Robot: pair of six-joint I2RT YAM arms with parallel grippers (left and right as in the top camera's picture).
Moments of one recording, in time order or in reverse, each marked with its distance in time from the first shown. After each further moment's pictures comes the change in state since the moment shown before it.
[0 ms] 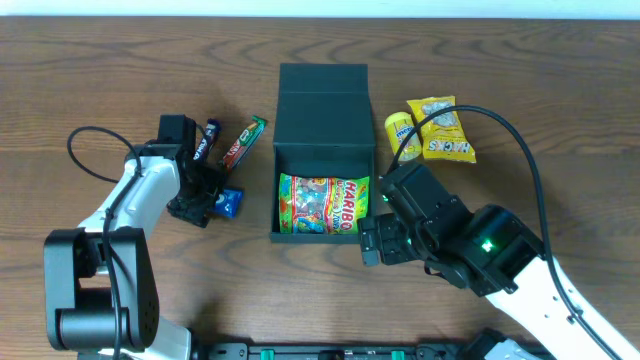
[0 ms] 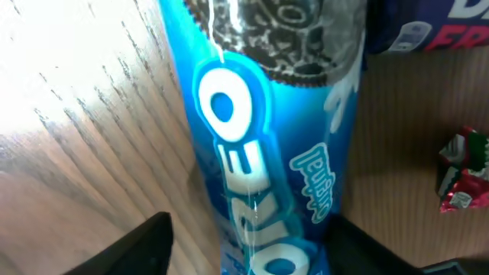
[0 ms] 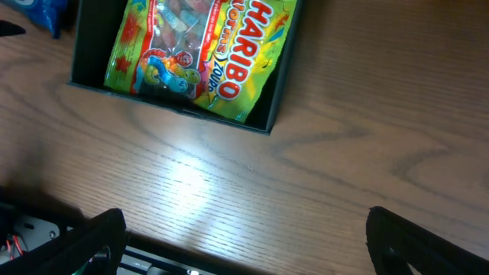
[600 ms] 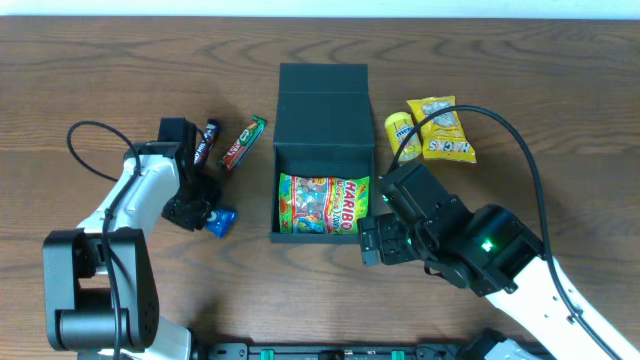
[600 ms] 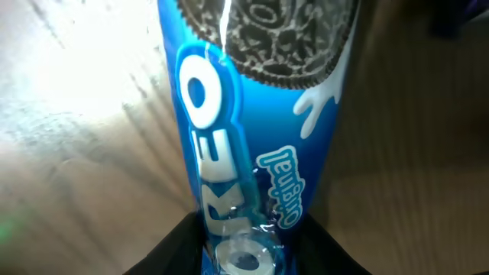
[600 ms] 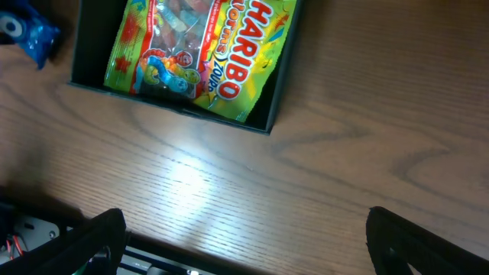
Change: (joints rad) left arm 0.000 -0.003 0.014 -0.132 -0.050 0.125; right arm 0.000 0.000 0.000 0.000 0.000 0.000
